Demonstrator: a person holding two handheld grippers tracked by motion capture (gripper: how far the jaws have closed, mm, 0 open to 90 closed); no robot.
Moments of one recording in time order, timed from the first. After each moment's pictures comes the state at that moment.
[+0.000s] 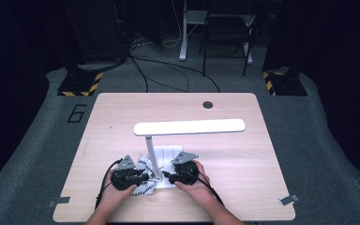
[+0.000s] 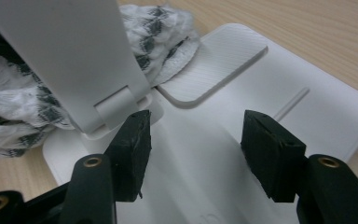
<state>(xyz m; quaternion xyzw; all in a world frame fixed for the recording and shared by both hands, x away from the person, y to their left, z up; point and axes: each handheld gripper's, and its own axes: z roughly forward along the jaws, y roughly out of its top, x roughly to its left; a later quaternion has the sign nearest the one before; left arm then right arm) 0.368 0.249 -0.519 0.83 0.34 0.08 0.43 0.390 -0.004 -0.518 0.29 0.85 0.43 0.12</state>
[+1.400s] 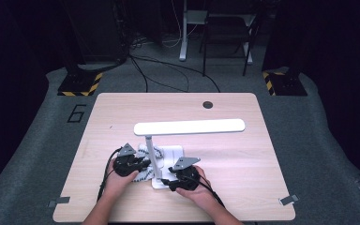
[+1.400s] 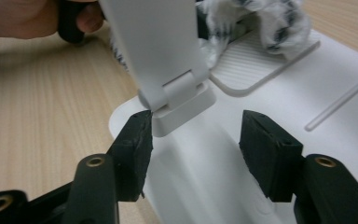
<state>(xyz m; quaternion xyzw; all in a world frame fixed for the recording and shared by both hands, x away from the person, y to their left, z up) 0.411 0.250 -0.521 0.80 0.38 0.11 0.44 0.375 -0.008 -0.517 0.25 0.86 0.45 0.07</state>
